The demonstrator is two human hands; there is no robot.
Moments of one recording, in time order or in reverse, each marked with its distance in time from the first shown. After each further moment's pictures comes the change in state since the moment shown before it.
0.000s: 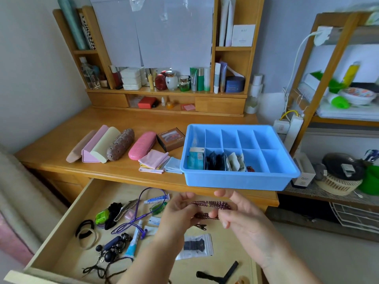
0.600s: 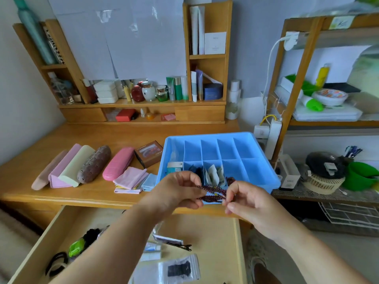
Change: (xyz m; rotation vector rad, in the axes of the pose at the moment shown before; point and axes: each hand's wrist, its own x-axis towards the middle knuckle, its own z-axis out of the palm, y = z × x) left_hand 0.061 0.077 0.044 0.307 -0.493 0.024; right_hand 0.009 -0.067 -0.057 -0.750 0.109 -0.120
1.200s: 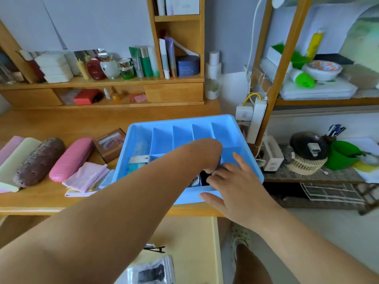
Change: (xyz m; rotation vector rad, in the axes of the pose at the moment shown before) left_hand 0.164 0.037 0.094 1.616 -0.219 0.078; right_hand 0.049 0.057 -0.036 -1.215 0.022 -0.153
